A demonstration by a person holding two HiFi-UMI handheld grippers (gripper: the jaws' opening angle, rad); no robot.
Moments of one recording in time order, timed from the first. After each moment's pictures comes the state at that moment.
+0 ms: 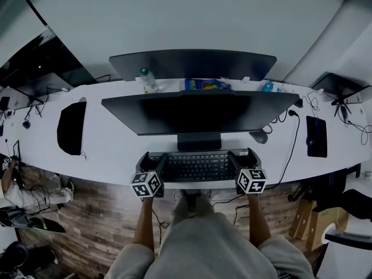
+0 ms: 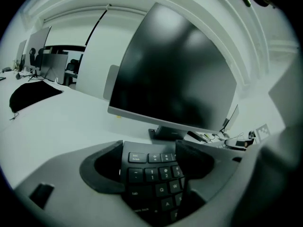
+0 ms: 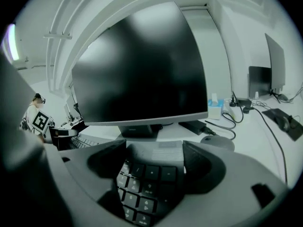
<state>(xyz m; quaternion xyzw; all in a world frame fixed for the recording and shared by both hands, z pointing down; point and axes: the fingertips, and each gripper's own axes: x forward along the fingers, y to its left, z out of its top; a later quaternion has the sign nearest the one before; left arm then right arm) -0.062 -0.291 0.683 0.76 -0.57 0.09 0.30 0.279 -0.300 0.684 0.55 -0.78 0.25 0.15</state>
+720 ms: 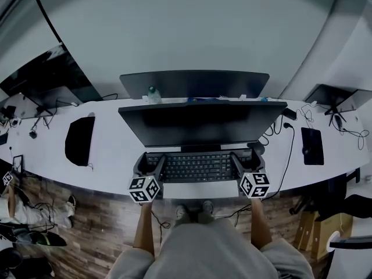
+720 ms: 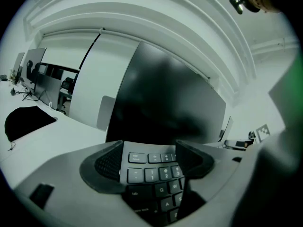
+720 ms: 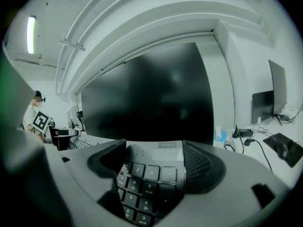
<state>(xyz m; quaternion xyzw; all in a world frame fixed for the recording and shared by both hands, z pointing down) -0.074 -0.305 0.575 0.79 -0.58 0.02 0.21 0.269 -0.312 0.575 0.57 -0.80 0.15 0.08</state>
